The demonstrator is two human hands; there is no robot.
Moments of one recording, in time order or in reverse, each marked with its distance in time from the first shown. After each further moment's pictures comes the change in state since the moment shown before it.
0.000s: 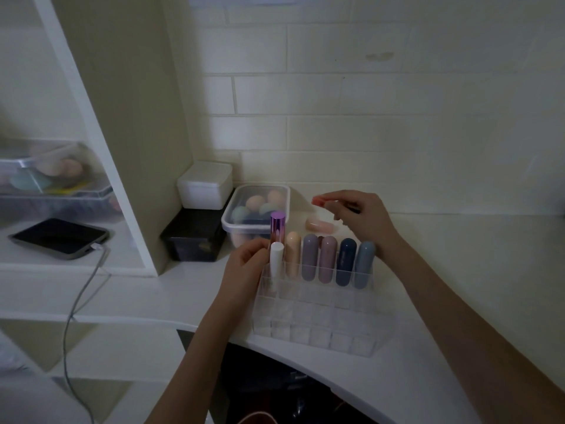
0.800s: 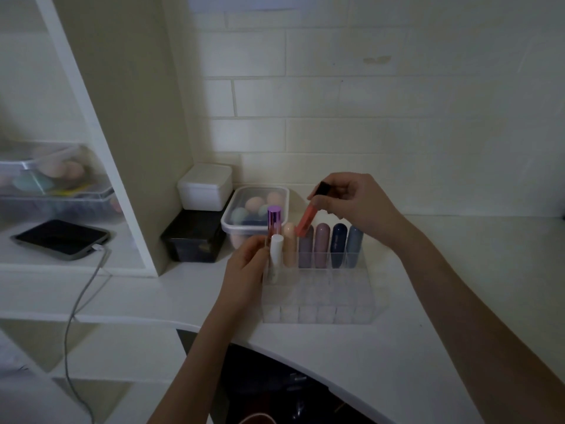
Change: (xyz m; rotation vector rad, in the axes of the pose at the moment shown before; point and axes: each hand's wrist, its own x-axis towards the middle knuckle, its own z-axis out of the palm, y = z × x) left_hand -0.004 0.000 0.004 0.081 0.029 0.009; right_hand 0.001 -0.044 -0.008 0.038 -0.173 -0.069
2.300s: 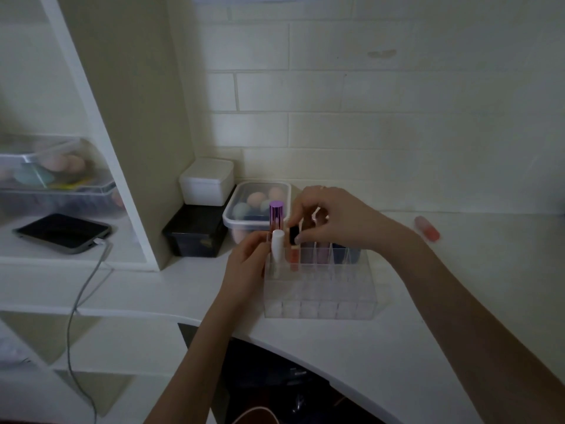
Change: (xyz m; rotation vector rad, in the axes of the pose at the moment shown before) left_hand 0.002 -0.001 0.000 -0.070 -0.028 0.005; right_hand -0.005 -0.014 0.023 -0.320 -0.325 -0.079
